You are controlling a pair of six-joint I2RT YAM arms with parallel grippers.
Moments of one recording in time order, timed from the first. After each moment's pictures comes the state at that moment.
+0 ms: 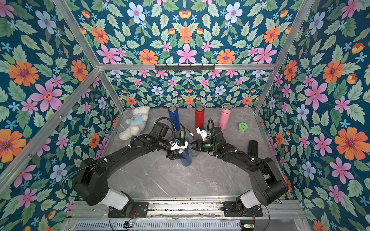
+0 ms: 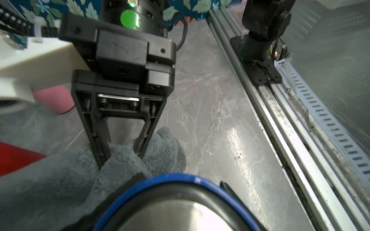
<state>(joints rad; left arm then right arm) -0.64 1.52 1.11 -0.46 0.82 0.90 0.46 1.51 0.78 0.23 -0.82 0.74</state>
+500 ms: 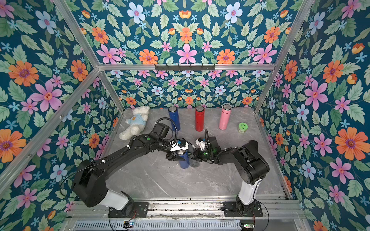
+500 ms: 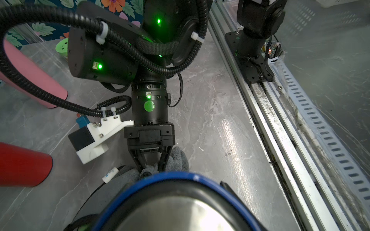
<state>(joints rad) -0.65 1.49 1.12 -0.54 0.79 0.90 0.47 1.77 0.70 0.37 -0.81 0.76</state>
